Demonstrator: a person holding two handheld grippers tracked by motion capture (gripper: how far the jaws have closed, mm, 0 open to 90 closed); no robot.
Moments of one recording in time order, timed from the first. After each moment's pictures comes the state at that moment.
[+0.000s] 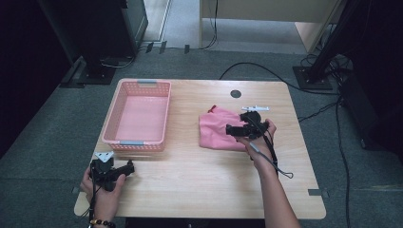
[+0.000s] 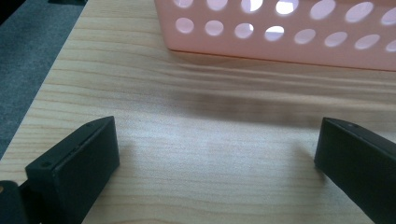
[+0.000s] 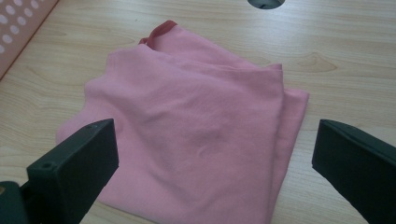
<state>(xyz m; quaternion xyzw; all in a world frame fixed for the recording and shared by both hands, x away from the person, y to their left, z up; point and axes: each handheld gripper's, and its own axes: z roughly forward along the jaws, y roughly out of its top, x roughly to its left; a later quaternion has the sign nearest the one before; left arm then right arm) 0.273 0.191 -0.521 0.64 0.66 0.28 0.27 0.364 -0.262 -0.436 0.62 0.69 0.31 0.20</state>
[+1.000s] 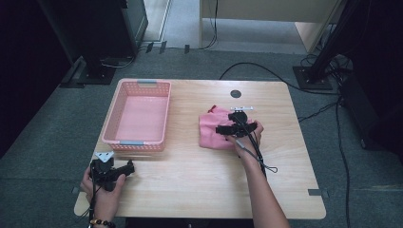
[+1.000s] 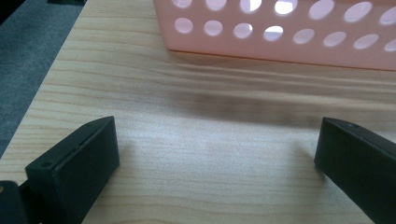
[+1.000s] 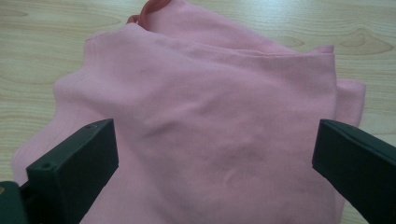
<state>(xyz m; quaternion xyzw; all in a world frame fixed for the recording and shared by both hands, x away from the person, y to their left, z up) 0.273 0.191 -0.521 0.64 0.66 0.28 0.27 0.394 -0.233 -0.473 0.65 0.69 0.27 0.19</state>
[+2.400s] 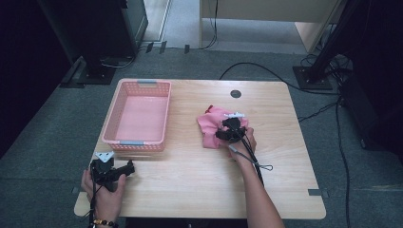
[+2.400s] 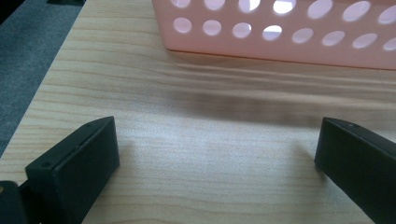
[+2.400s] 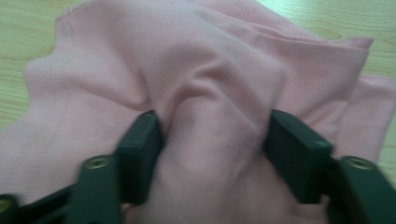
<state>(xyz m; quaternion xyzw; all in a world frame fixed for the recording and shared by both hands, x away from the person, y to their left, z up) 0.273 0.191 -0.520 0.64 0.66 0.28 0.27 0.395 -0.220 -0.507 0.62 0.70 0.28 0.22</state>
